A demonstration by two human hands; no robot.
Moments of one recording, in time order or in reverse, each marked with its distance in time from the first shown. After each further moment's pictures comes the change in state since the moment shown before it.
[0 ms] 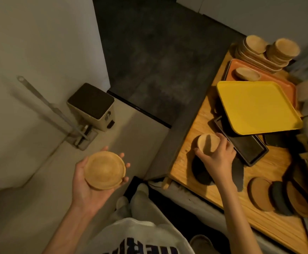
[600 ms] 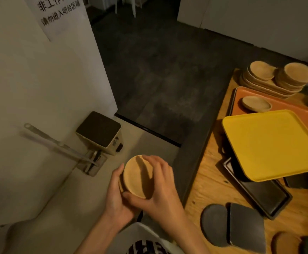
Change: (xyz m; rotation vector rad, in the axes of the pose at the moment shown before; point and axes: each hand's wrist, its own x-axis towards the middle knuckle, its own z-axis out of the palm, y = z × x) left_hand 0.099 0.018 0.100 0.183 0.145 -0.100; right_hand -0.017 -0.166 0.036 0.323 -0.403 -0.516
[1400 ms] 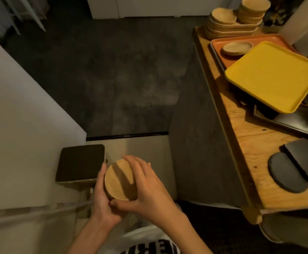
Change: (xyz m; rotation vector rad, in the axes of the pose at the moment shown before) left_hand 0.126 0.153 -0.118 0.227 -0.171 -0.350; right_hand 0.111 -0.019 0.173 0.004 0.206 0.204
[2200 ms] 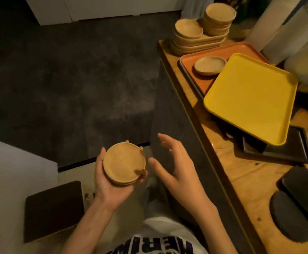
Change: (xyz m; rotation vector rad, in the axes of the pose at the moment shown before) left_hand 0.168 0.068 0.136 0.057 -0.363 -0.180; right_hand 0.098 0.071 -0.146 0.025 0.525 0.166
